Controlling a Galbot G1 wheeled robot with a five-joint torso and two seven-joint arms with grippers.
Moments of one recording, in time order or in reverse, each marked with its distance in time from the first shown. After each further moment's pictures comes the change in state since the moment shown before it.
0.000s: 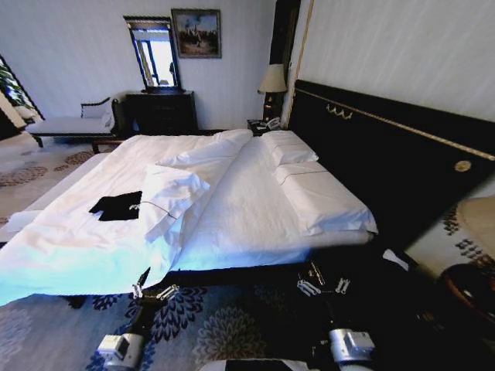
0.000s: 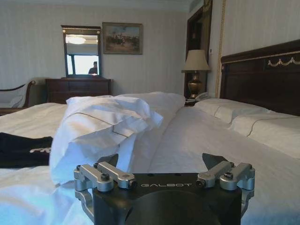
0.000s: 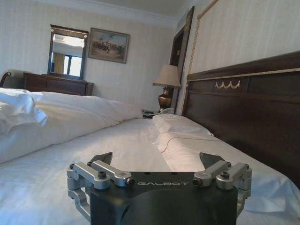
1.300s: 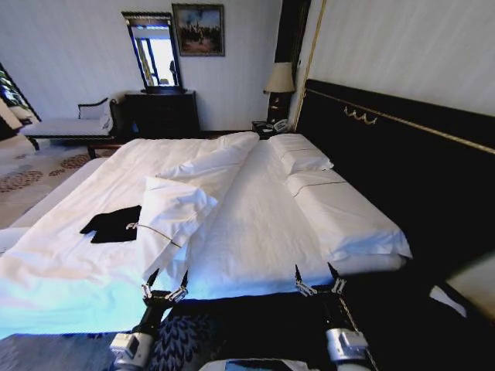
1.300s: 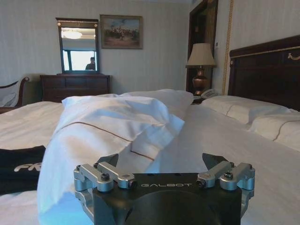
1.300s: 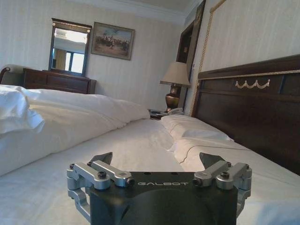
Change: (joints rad) left arm -0.019 0.013 0.030 0.012 0.013 0.013 -0.018; right arm 0.018 0.000 -0.011 -0.025 -0.027 0.005 0.006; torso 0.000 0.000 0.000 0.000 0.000
